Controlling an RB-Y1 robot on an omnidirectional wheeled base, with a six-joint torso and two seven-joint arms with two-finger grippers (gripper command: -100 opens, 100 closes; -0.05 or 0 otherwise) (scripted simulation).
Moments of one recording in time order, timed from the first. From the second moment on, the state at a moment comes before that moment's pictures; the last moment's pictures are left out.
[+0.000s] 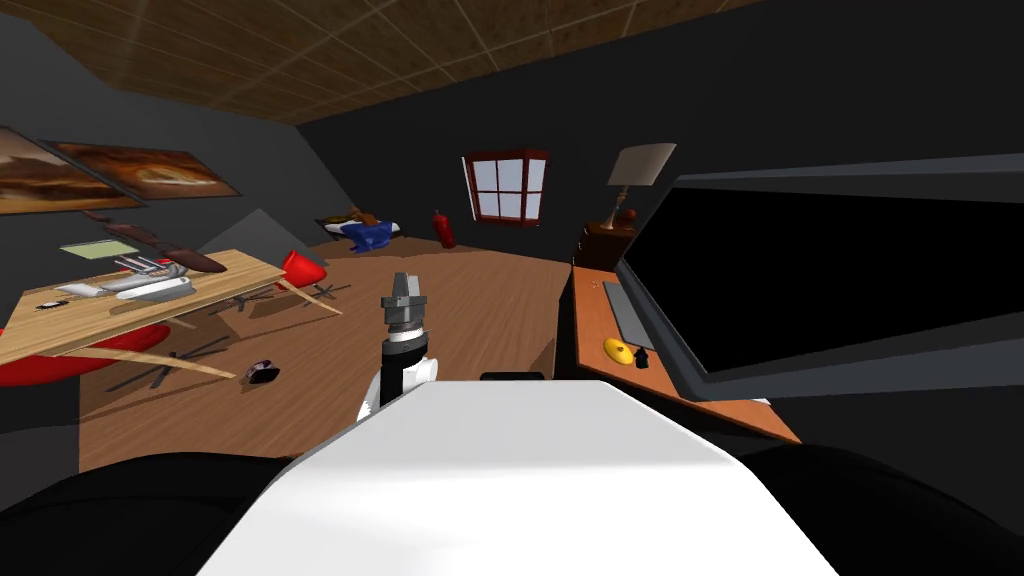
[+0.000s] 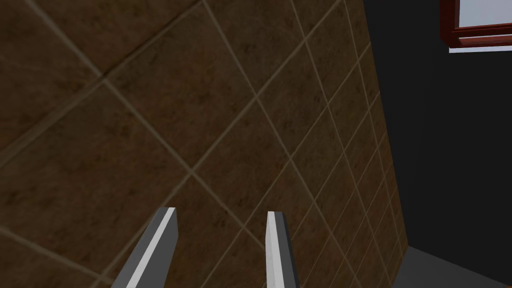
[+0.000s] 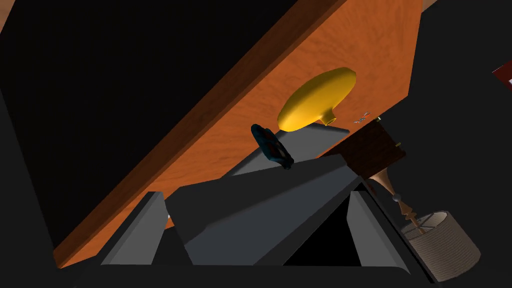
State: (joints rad) left arm 0.50 0.05 0.06 -2.24 -0.07 -0.59 0.01; right arm 0.88 -0.52 -0.17 -1.09 0.06 -0.59 0.09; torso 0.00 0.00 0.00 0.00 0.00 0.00
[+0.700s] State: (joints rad) left arm 0.50 0.05 0.06 -2.24 -0.07 -0.59 0.01; right arm 0.88 -0.56 -0.15 -0.91 0.08 -0.59 0.10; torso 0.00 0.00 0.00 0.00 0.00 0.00
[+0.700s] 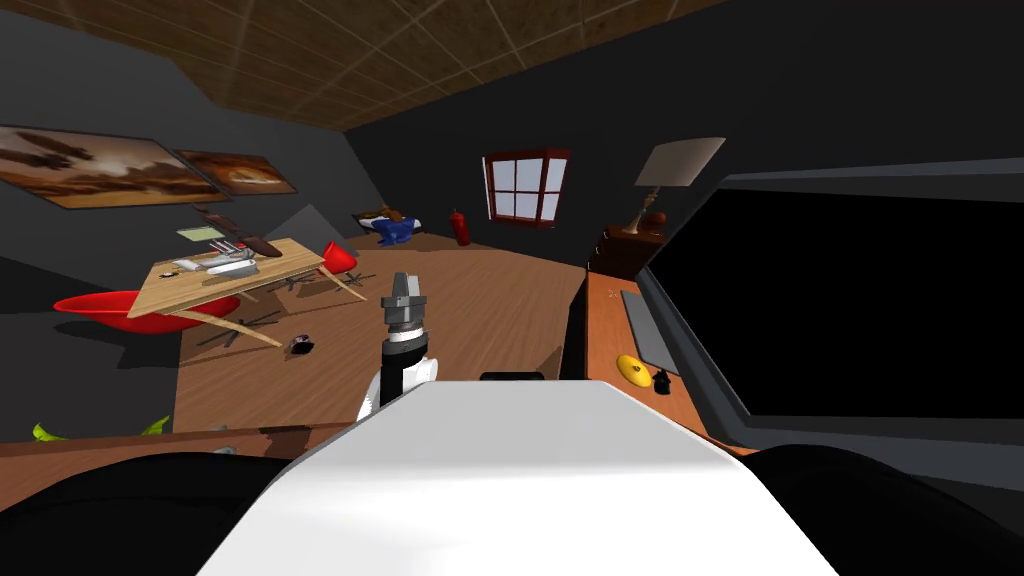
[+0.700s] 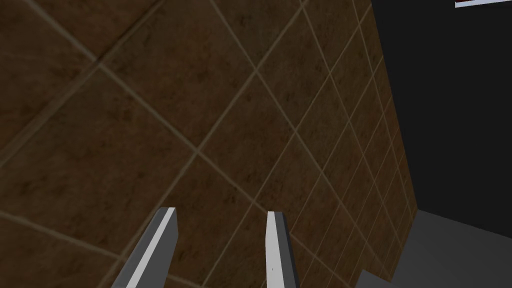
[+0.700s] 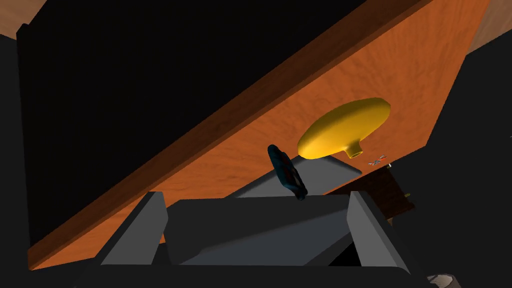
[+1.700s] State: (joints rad) left arm 0.50 0.05 0.06 -2.24 -0.07 -0.59 0.01; right arm 0.86 -0.65 -0.07 -0.66 0.10 -0.59 0.09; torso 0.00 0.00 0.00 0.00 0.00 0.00
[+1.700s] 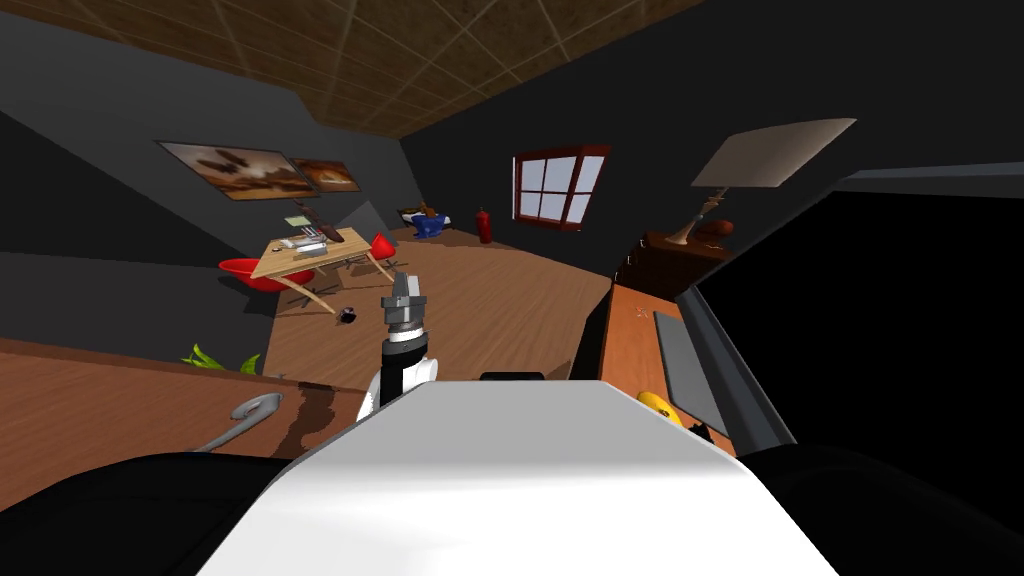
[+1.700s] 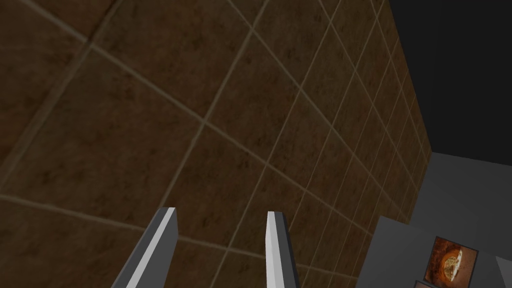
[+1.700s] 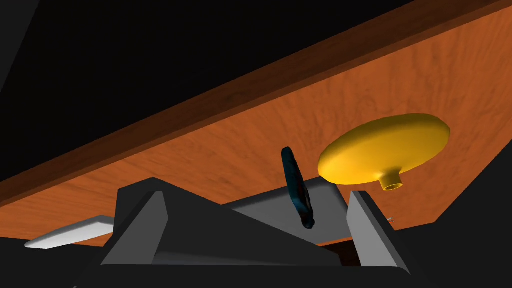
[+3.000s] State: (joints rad) left arm 0.50 0.05 0.06 -2.24 -0.07 -0.59 0.01; right arm 0.73 -0.69 0.10 -0.32 0.15 -0.62 0.07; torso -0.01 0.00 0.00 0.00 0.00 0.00
